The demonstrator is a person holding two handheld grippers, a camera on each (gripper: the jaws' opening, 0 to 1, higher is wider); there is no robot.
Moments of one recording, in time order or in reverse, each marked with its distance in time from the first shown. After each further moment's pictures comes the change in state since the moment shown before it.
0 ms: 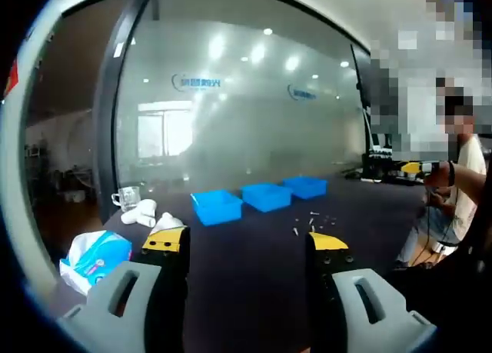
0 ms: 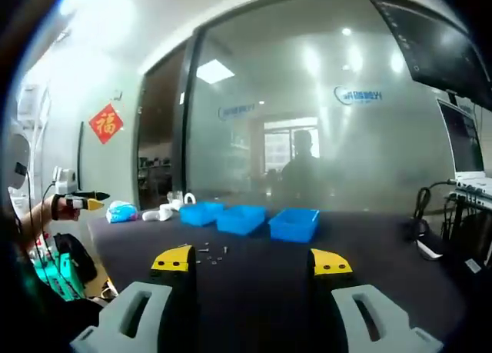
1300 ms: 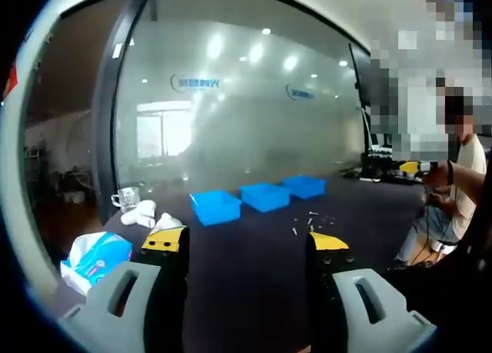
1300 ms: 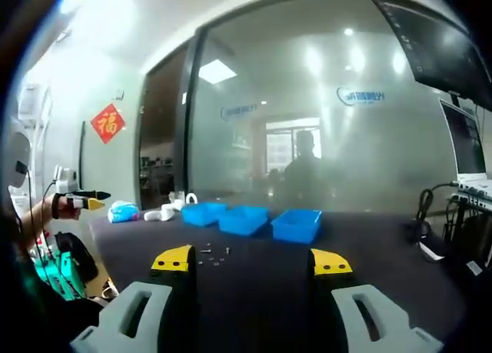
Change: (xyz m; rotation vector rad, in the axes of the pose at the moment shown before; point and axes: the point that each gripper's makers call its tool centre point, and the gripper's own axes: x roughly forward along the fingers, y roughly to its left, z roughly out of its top) left arm -0.001 -0.002 0.001 0.005 0.003 -0.005; right arm 0.002 0.003 0.002 -0.006 -0.002 0.010
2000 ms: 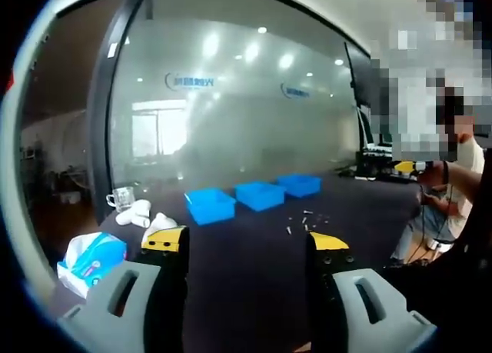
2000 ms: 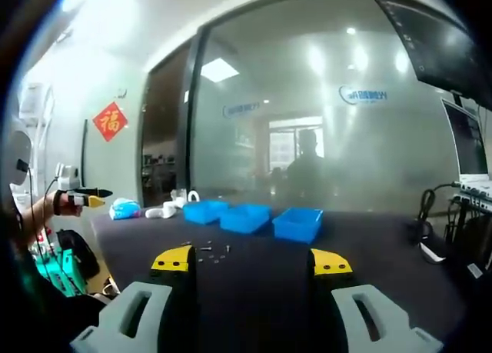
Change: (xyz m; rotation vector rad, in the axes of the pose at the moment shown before) left arm 0.001 -0.007 -0.001 -0.002 0.012 -0.037; right arm 0.001 -0.002 -0.002 -0.007 0.009 0.015
